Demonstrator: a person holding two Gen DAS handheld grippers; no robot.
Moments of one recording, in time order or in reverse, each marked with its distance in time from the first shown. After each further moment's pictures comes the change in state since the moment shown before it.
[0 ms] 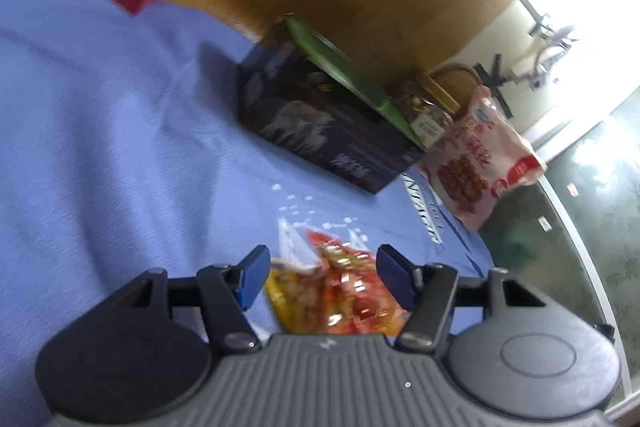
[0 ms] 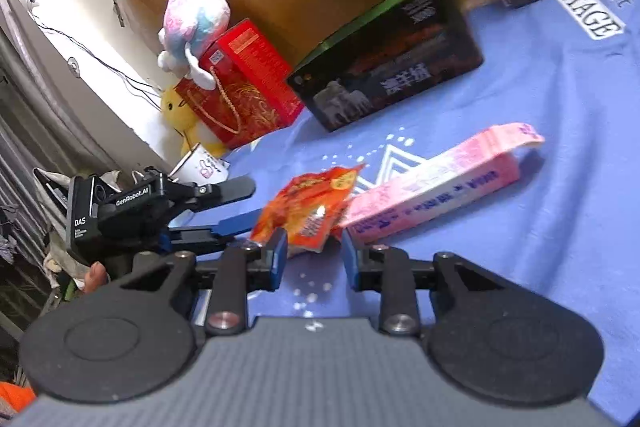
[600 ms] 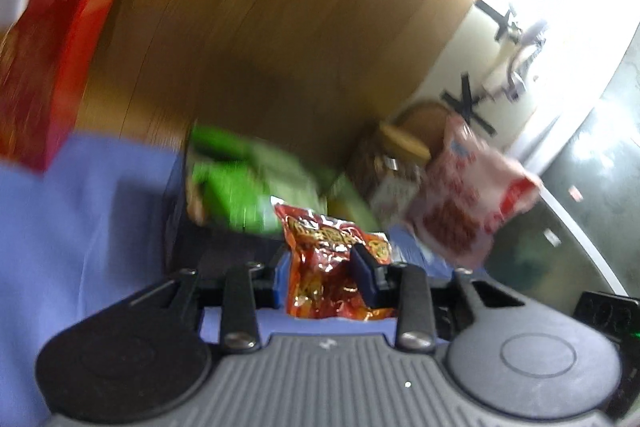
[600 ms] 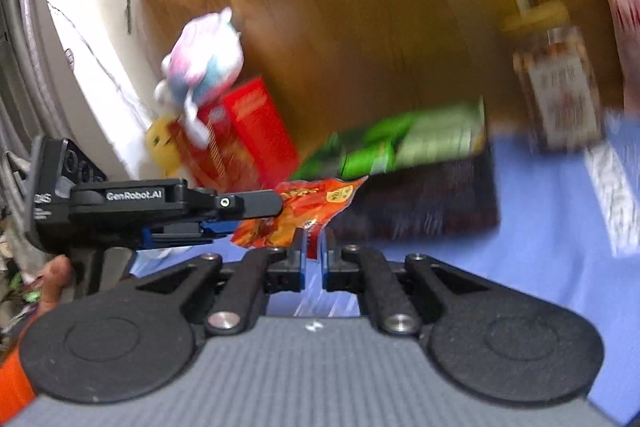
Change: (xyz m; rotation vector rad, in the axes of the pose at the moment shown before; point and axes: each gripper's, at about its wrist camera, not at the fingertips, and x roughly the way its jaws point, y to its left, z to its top) left arm 0.037 -0.070 0.093 0.210 -0.106 0.043; right arm 0.026 0.026 0.085 -0.246 -0.147 -0.107
